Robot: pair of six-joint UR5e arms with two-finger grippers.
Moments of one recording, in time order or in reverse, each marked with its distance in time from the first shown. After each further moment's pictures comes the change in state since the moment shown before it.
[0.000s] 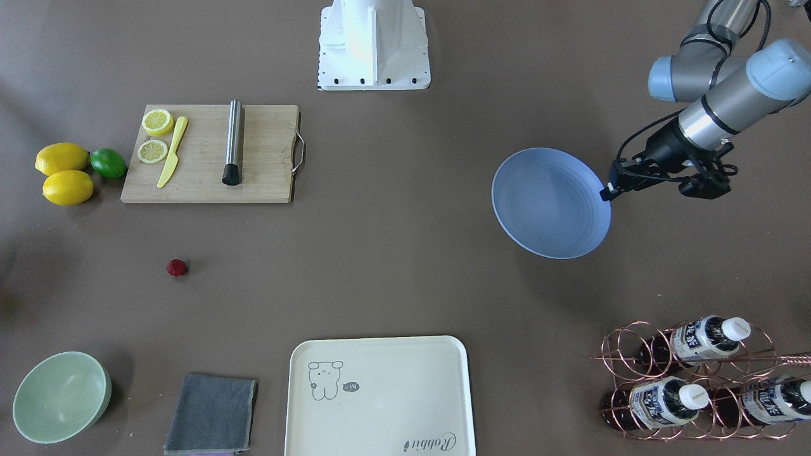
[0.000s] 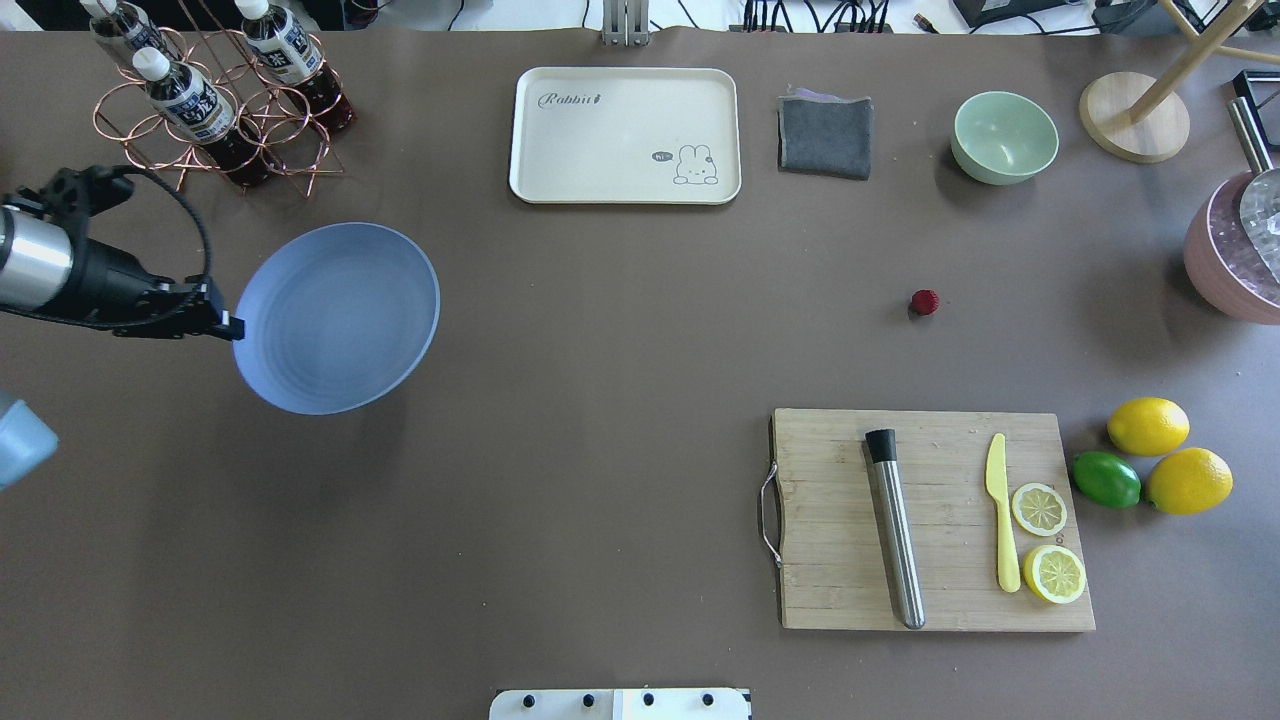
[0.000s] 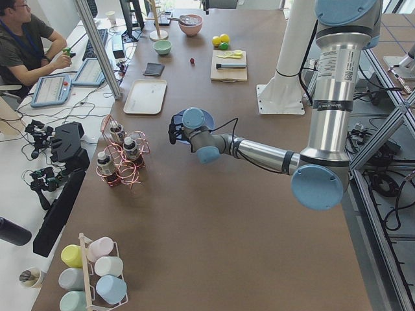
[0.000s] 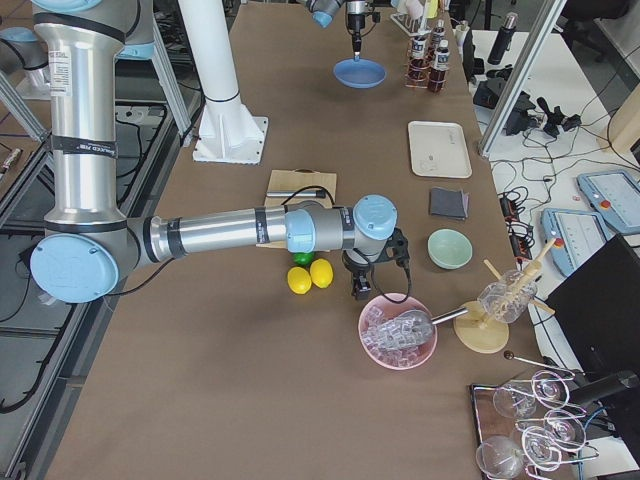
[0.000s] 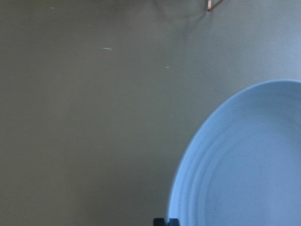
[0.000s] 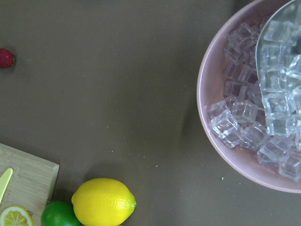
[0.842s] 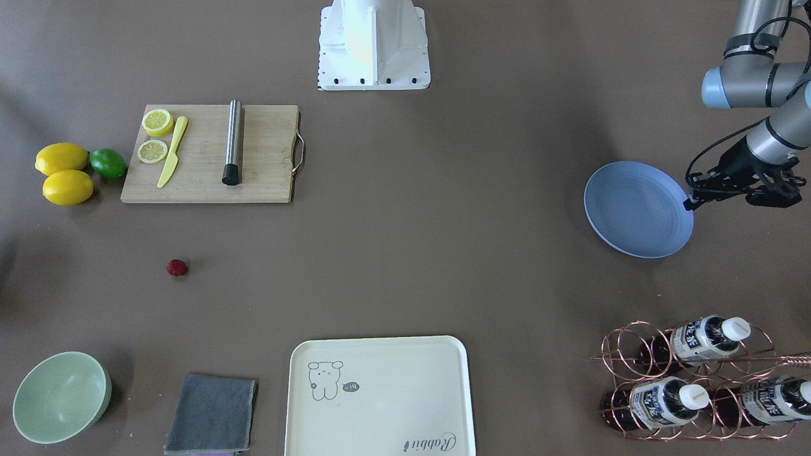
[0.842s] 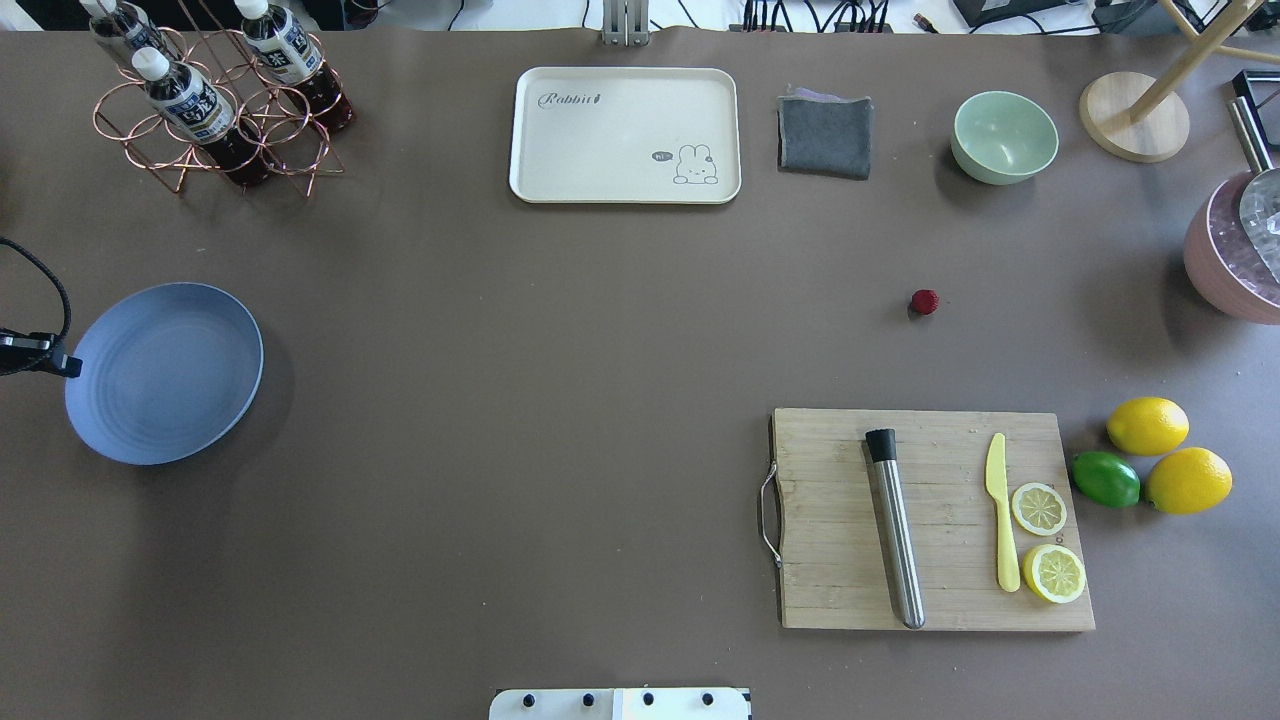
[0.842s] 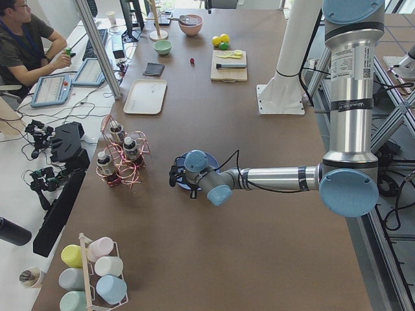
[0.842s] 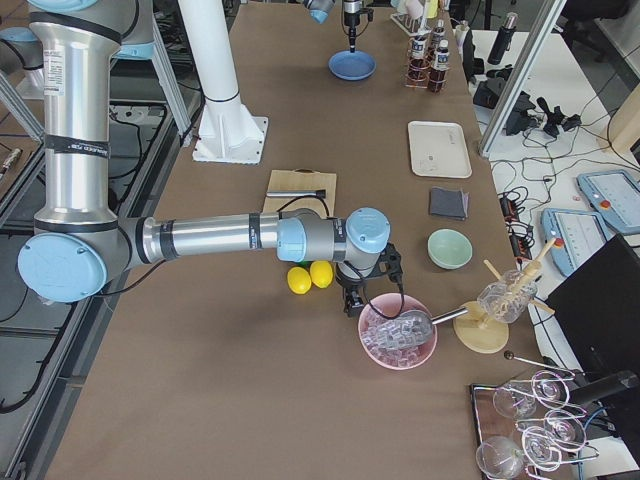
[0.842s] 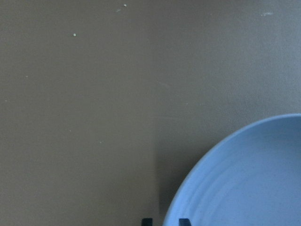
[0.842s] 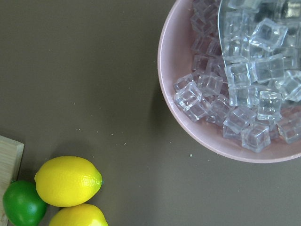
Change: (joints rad) left arm -0.150 0.182 0.207 -0.052 0.011 0.477; right arm 0.042 -0.053 -0.019 -0.023 -0.048 -0.130
